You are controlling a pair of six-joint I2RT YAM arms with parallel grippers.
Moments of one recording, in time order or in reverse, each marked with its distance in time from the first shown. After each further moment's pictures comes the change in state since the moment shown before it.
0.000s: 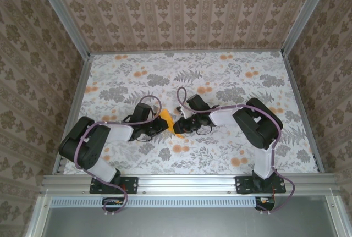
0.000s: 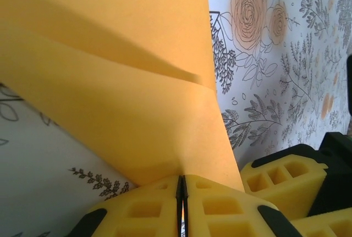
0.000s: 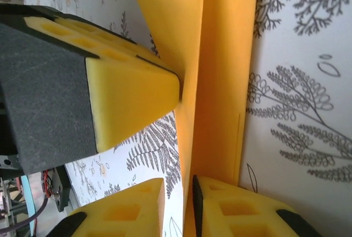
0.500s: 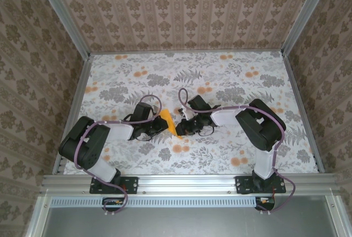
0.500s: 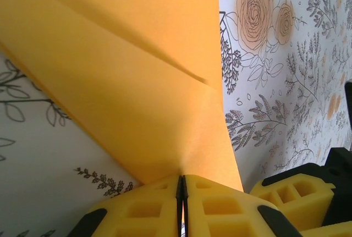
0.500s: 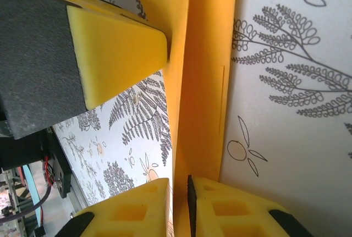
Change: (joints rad) left arm 0.000 0.000 0.017 -0.039 -0.004 0.009; right arm 0.000 -0.032 -0.013 -0.083 -0.001 0.000
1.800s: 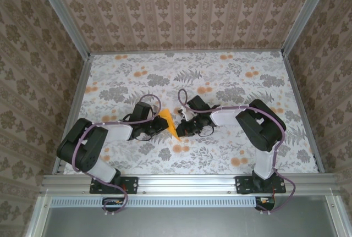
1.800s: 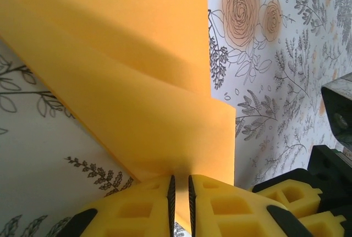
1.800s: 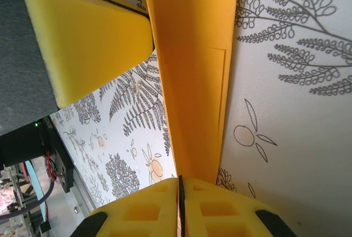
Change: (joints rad) left arm 0.000 -0.032 0.001 -0.021 0.019 0.003; right arm 0.013 -0.003 0.012 -0.047 -0.002 0.010
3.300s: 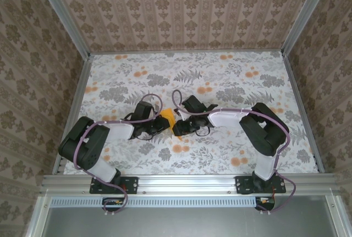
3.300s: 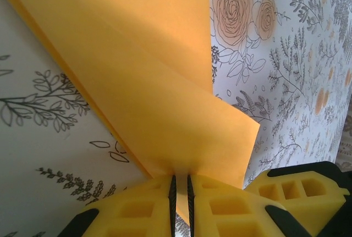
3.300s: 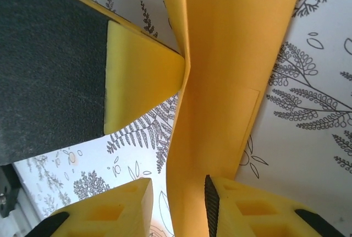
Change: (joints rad) left arm -0.013 0.026 0.023 0.006 0.005 -0.016; right arm 0.077 -0.056 0.051 -0.078 0.249 -0.115
